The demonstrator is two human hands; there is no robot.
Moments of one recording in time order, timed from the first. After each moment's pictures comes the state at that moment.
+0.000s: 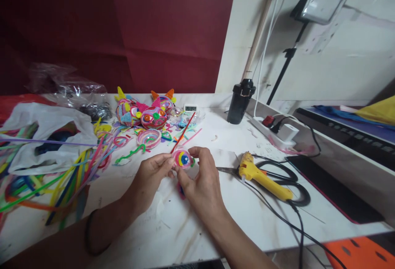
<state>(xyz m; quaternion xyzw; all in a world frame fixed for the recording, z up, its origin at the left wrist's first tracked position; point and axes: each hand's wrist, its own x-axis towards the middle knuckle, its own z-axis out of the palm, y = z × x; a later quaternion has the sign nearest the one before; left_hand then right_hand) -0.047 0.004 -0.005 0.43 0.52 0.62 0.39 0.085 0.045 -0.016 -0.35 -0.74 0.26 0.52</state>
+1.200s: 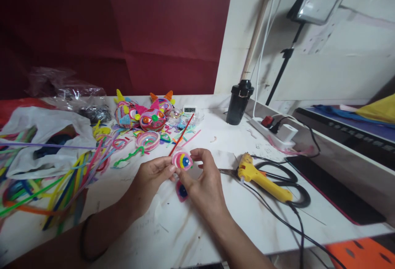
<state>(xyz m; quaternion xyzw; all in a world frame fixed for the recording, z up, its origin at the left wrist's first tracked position) -0.044 0.002 0.002 0.44 0.50 0.61 0.43 0.089 0.051 -0.016 -0.38 -0.68 0.35 0.51</state>
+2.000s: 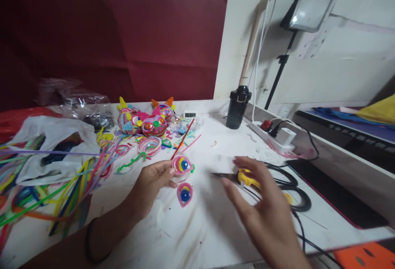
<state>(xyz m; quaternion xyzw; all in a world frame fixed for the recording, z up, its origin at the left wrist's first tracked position) -0.047 0.002 0.003 0.40 0.53 0.61 0.44 0.180 0.041 0.000 -0.45 -0.71 0.15 0.52</state>
